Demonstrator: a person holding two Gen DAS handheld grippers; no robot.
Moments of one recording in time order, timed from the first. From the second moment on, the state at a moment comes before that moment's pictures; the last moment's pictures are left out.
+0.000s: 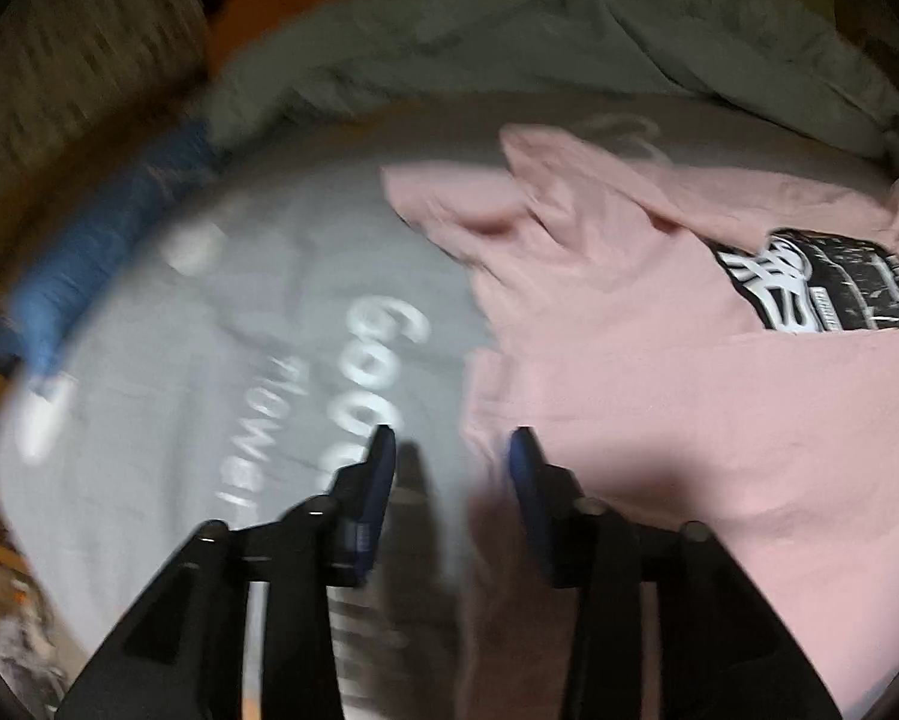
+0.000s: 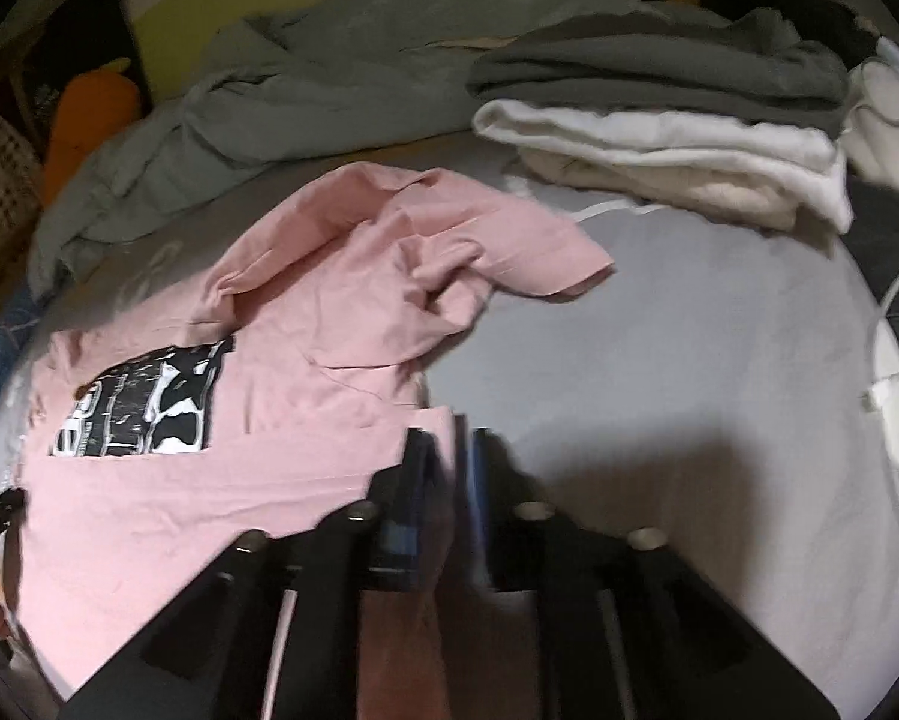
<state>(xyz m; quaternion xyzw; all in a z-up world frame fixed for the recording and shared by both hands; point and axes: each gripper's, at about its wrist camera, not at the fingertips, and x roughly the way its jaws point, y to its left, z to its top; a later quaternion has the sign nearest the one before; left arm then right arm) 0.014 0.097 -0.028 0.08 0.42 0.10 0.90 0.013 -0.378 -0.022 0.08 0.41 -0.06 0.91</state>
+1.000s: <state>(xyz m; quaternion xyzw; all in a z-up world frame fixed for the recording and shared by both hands) 0.131 0.177 0.031 0.08 0.37 0.12 0.92 0.039 -0.218 0.070 0.00 0.33 0.12 0.94</state>
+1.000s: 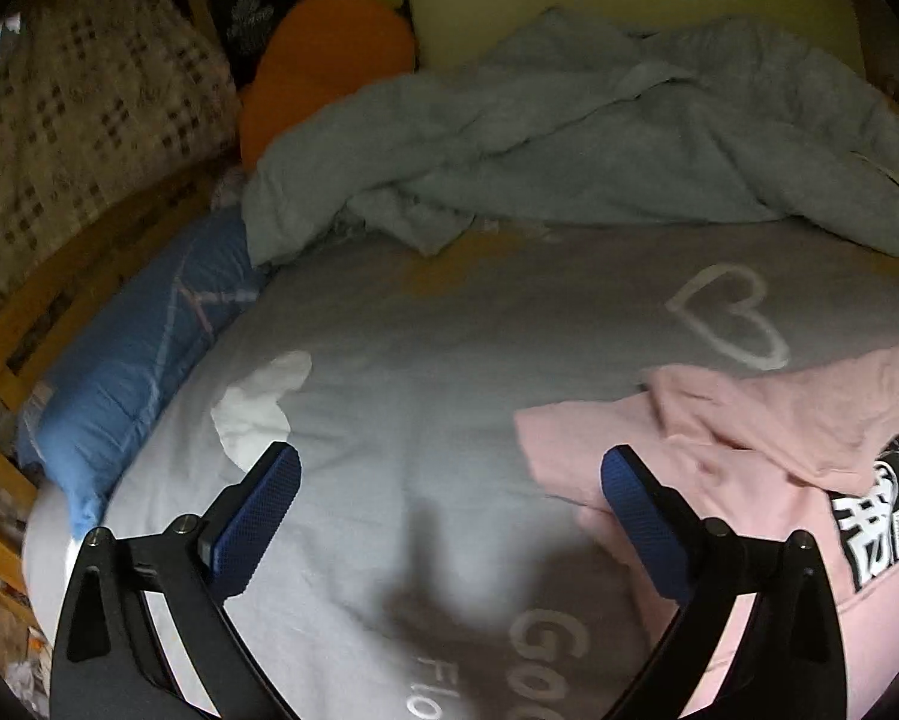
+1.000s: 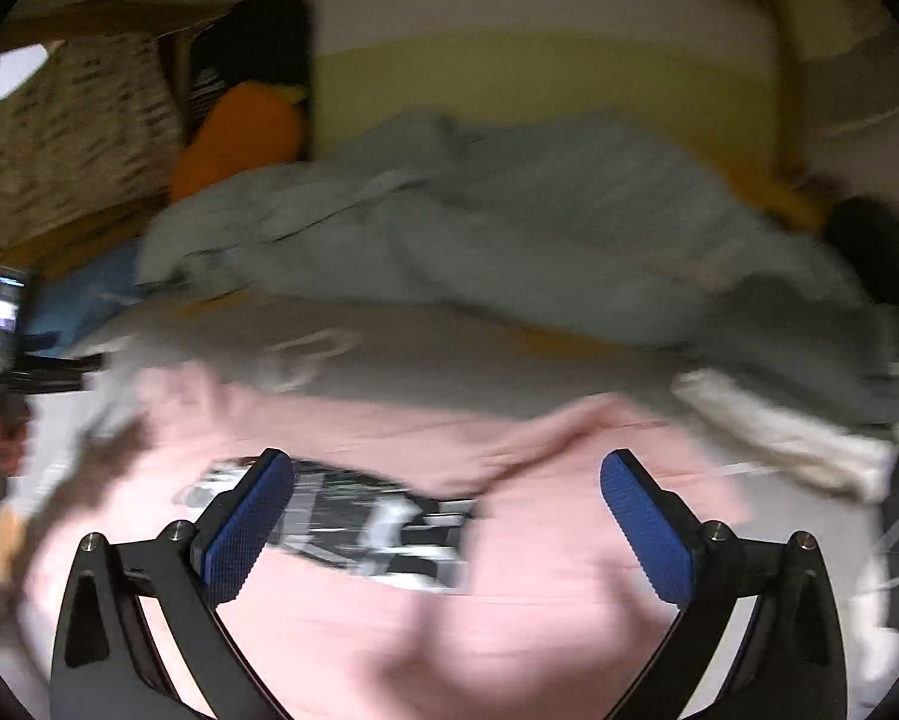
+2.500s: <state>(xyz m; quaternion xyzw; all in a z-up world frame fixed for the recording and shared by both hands) 0.163 0.209 0.043 -0.11 0.32 0.00 0.94 0.260 -0.088 -0.007 0.01 0.52 0.17 0.84</state>
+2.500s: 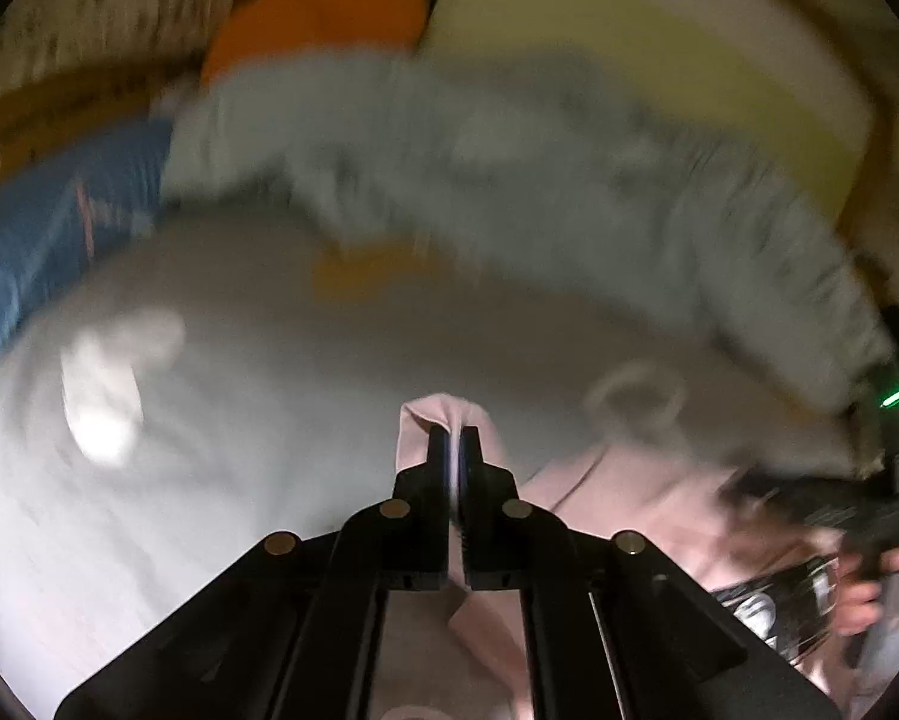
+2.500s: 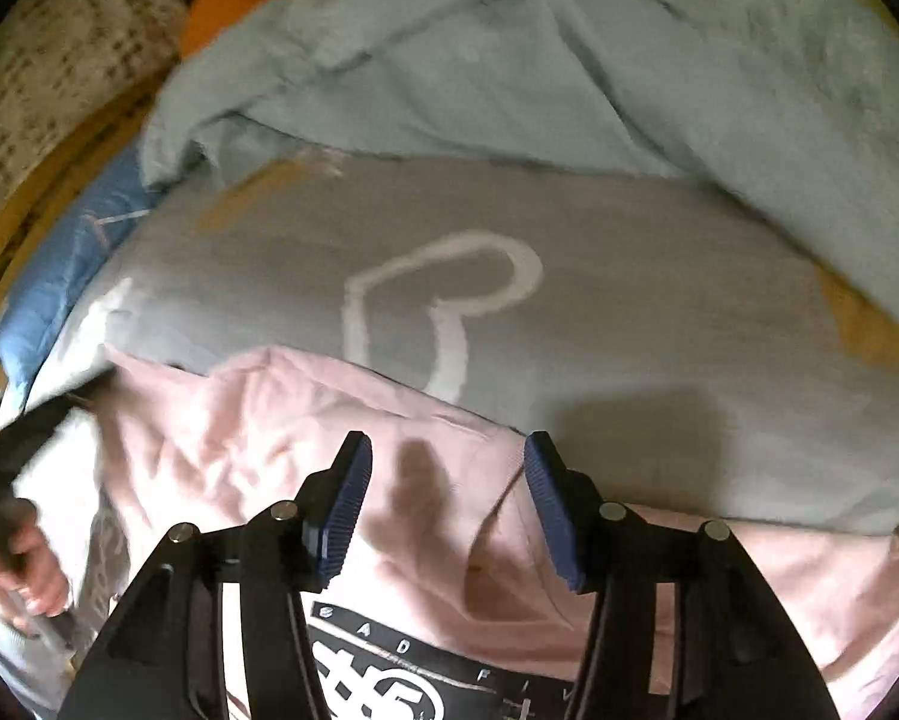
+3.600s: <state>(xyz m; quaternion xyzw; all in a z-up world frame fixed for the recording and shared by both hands) 0.194 0.175 -0.033 0.14 0.42 0.19 0.88 0.313 -0.088 -0.010 0.00 0.42 0.07 0.90</state>
